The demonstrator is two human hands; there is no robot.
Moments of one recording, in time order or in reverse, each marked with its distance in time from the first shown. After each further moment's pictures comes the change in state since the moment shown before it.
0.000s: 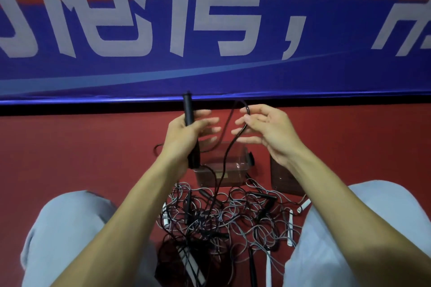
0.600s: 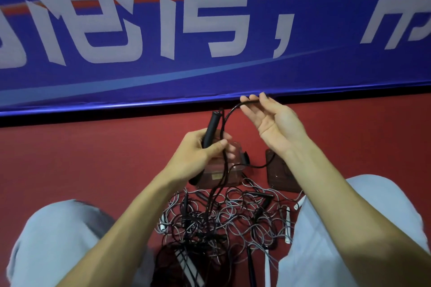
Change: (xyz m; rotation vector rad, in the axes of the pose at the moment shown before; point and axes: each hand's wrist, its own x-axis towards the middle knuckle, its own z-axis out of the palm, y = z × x) left_hand -0.016 -0.018 0.019 0.263 -0.348 0.054; right_hand 0.005 -0.018 -0.017 0.739 0.121 0.021
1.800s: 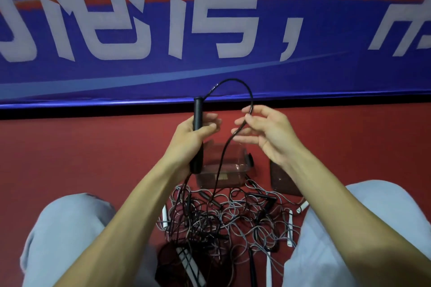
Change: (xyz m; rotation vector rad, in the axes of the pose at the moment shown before) left_hand 0.009 0.008 -0.020 -0.154 0.235 -0.067; right_hand -0.005 0.023 0.002 -0.510 -0.090 0.059
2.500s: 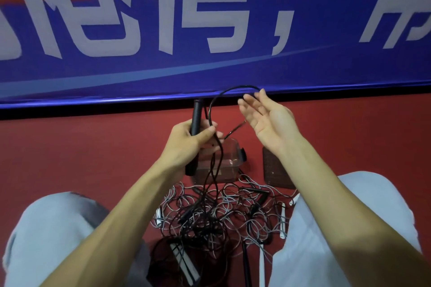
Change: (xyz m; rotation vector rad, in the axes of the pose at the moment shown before) left_hand -0.005 -0.014 0.015 -0.004 -0.044 0.001; right_hand 0.008 -0.010 -0.015 0.484 0.214 -0.005
